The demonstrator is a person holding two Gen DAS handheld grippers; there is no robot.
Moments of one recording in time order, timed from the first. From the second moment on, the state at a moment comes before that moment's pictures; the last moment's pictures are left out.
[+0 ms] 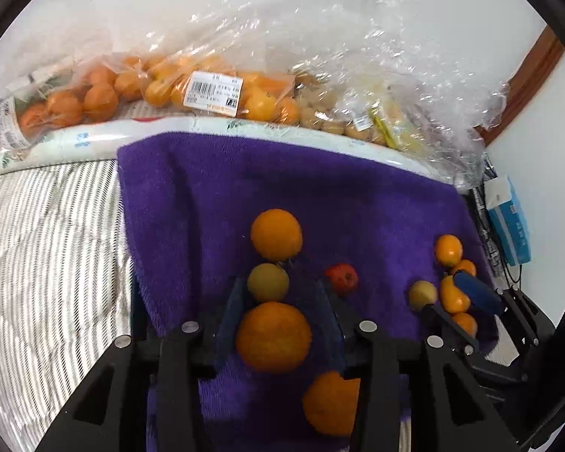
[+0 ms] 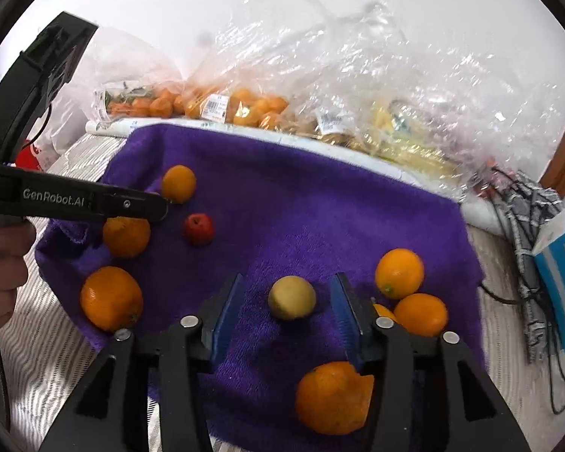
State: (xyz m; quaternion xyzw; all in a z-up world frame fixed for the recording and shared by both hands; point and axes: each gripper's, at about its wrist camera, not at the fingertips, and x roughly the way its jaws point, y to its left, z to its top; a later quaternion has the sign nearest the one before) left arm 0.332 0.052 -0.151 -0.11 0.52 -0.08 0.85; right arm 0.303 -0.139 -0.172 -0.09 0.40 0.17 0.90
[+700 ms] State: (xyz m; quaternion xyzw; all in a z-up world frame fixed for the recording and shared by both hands) left arm 0.166 0.012 0.011 -0.05 0.39 -0.06 0.92; right arm 0.177 -0.192 -0.022 -0.02 0.35 0.06 0.93
